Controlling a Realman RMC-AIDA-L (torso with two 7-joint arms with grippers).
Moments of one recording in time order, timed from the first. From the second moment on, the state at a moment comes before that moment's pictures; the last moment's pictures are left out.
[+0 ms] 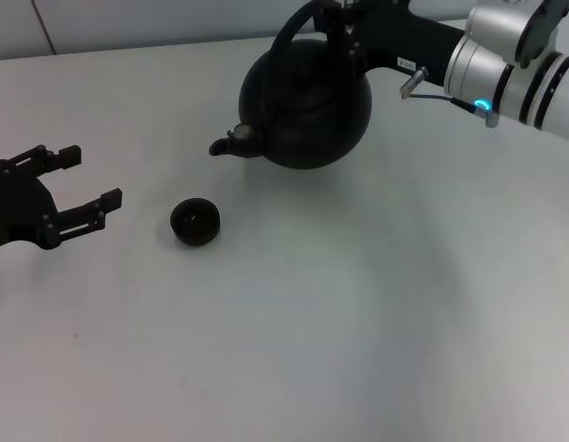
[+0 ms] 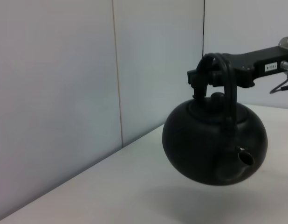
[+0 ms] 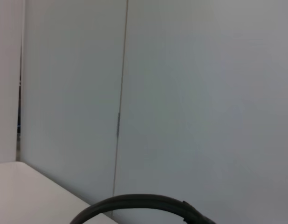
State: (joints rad) left arm -0.39 -2.06 0.77 0.70 1.81 1.40 -1.10; right arm 0.67 2.08 -1.01 -0.46 -1.31 -0.96 0.90
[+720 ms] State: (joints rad) left arm -0.39 -2.06 0.76 0.71 1.81 1.41 -1.10; right arm 0.67 2.08 -1.03 -0.47 -1.31 -0.96 0.90
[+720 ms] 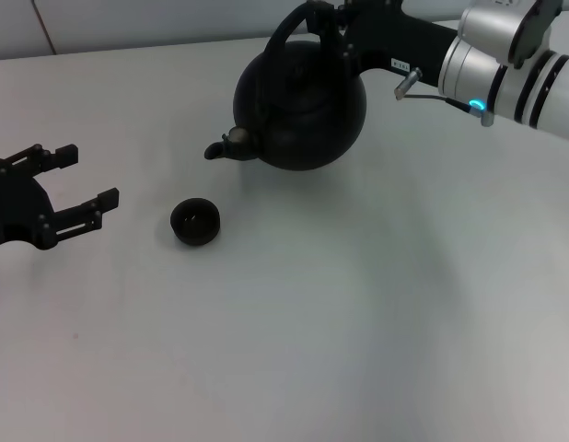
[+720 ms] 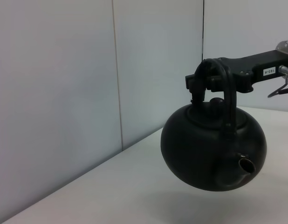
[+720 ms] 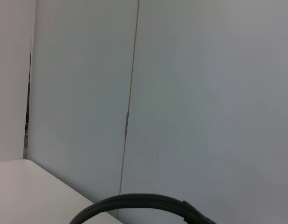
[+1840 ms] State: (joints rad) left arm -0.37 -2.03 0.77 0.72 1.83 1.56 -1.10; right arm 0.68 2.08 -1.10 -0.48 -1.31 -0.93 0.88
